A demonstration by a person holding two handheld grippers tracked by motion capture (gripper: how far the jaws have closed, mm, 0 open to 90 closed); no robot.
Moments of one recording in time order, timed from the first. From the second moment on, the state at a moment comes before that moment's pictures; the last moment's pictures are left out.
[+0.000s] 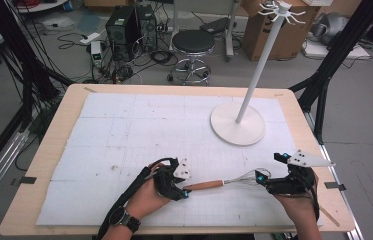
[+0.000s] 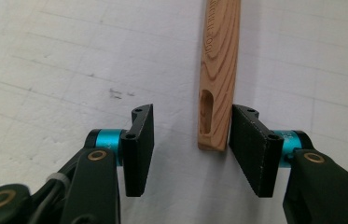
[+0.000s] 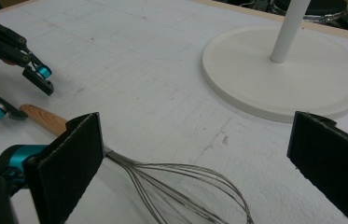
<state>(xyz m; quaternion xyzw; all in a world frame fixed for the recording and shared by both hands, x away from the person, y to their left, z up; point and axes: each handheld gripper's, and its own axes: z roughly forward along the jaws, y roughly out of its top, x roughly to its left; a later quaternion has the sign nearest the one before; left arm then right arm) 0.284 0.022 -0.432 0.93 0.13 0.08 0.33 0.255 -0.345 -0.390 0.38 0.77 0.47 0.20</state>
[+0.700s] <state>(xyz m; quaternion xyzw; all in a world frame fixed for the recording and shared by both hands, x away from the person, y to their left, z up) 0.309 0.033 -0.436 0.91 0.21 0.10 0.34 0.256 -0.347 -0.391 0.39 0.77 0.47 0.20</state>
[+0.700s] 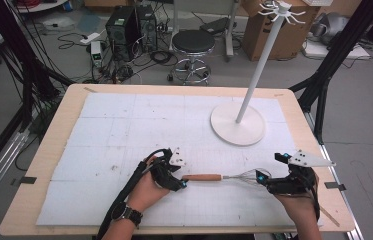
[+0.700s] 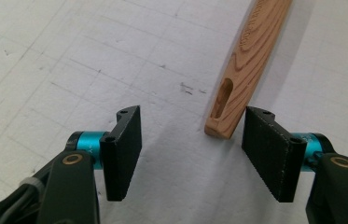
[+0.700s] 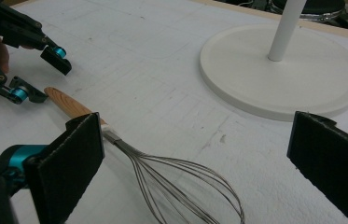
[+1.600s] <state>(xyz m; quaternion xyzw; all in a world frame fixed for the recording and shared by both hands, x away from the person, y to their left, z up) 0.290 0.134 -0.403 0.86 0.25 0.06 0.45 0.259 -0.339 -0.397 0.38 0.78 0.45 0.20</state>
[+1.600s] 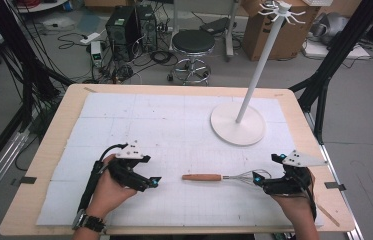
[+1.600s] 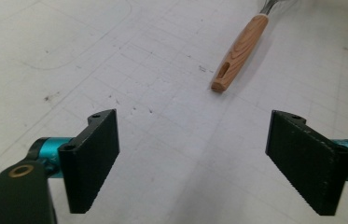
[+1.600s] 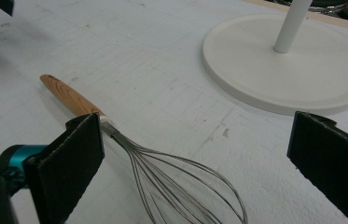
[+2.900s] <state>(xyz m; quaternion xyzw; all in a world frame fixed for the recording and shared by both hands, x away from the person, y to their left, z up) 0.276 0.194 -0.389 0.82 0.26 0.08 0.51 0.268 -0.316 -0.391 0.36 0.80 0.44 0.20</state>
